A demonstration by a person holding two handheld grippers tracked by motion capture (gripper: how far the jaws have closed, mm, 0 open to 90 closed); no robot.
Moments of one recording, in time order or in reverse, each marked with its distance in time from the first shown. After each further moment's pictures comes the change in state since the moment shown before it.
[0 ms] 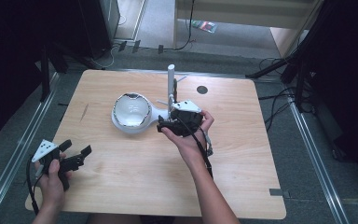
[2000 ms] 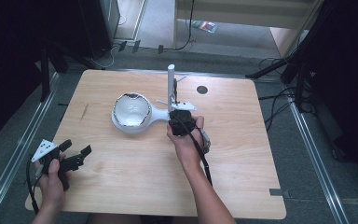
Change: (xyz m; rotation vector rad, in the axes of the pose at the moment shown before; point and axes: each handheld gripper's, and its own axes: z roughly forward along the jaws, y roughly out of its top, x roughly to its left) left arm 0.001 0.000 0.000 0.004 -0.005 -0.006; right arm 0.001 -0.008 0.019 0.097 -0.063 0.049
